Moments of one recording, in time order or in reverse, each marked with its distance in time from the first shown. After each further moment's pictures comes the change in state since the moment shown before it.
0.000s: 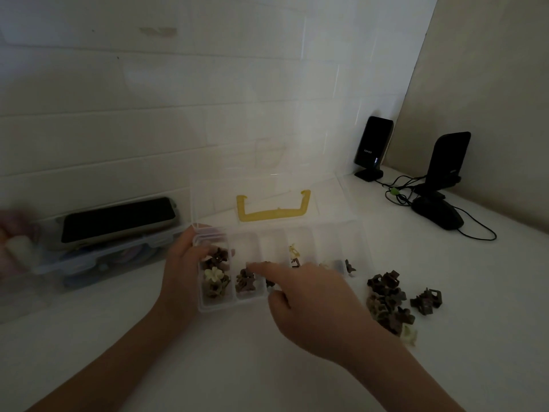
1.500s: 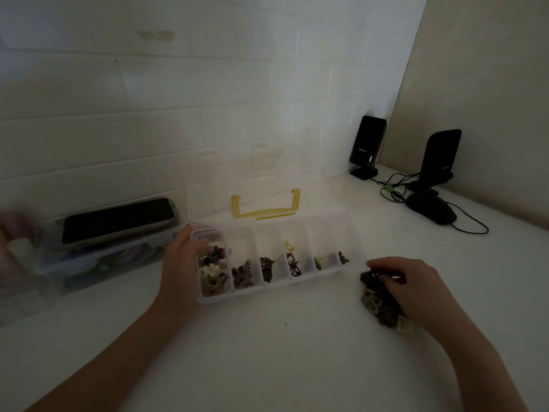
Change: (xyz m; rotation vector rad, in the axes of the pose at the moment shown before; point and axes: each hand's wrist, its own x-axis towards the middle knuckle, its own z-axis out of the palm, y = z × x) left_hand 0.003 -0.005 -0.006 -0.069 0.051 -0.192; right_hand -0.053 0.113 -0.022 0.136 0.153 0.656
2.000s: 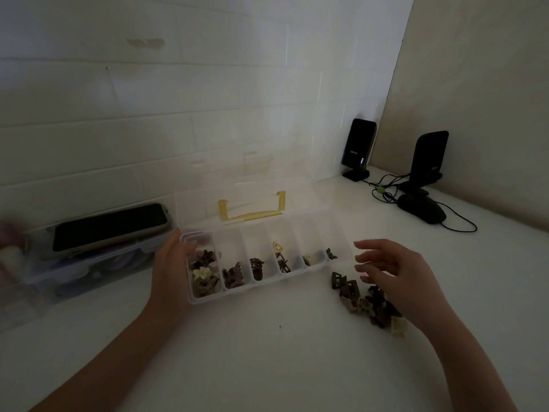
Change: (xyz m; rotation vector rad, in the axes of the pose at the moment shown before) left_hand 0.000 0.000 -0.003 -0.022 0.041 -0.051; right_hand -0.003 -0.009 -0.003 0.396 0.066 -0.121
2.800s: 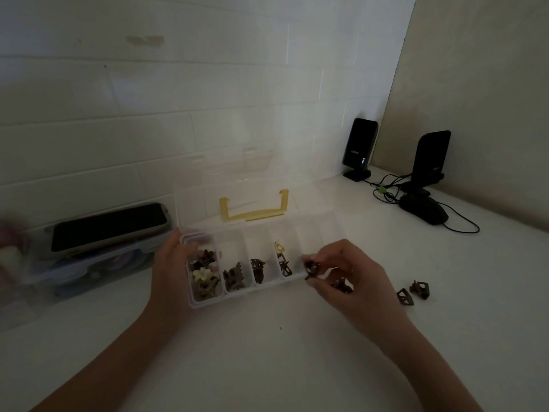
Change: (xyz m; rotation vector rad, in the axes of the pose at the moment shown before) left_hand 0.000 0.001 0.002 0.094 -0.017 0.211; right_hand -0.012 -0.023 0.047 0.219 -0.113 -0.315
